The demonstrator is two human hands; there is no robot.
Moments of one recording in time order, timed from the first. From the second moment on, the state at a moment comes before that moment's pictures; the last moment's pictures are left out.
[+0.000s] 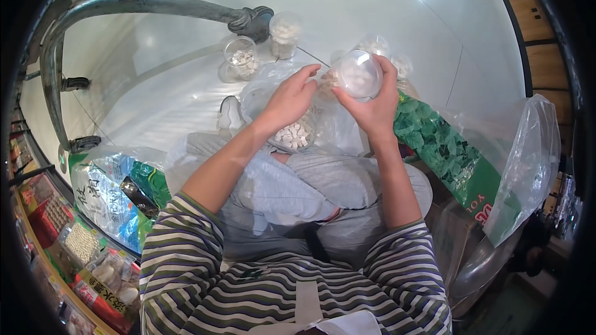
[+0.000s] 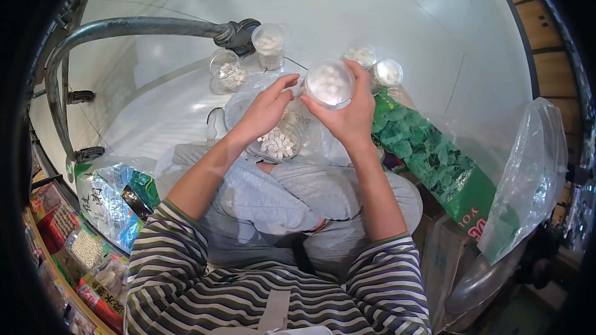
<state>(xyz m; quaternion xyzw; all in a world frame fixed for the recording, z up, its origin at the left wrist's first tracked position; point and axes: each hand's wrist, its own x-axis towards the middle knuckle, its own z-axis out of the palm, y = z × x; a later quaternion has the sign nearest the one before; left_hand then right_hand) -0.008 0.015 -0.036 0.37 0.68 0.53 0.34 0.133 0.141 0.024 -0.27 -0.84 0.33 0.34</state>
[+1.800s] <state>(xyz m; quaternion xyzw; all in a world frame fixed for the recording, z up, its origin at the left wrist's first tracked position) -0.016 0.122 -0.079 0.34 0.76 0.47 0.28 0.026 0.221 -0.008 -0.26 -0.96 0.12 0.08</state>
